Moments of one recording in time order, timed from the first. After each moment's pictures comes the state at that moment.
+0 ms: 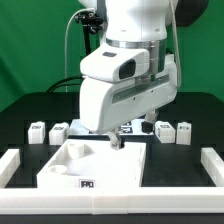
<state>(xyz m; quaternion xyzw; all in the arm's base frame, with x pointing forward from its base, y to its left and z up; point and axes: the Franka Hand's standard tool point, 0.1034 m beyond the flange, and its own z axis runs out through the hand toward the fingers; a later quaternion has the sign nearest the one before) 0.573 0.009 0.071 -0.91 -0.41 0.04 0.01</state>
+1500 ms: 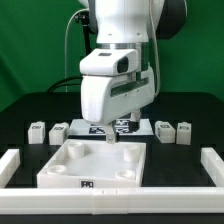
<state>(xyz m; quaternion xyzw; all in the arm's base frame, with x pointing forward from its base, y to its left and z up) 0.521 -0.003 0.058 -0.87 -0.49 -0.03 -0.01</state>
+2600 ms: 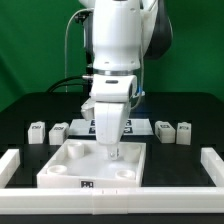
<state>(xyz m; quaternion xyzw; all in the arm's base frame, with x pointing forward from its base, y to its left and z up) 0.470 -0.018 0.007 -0.76 -0.65 0.00 -0.01</state>
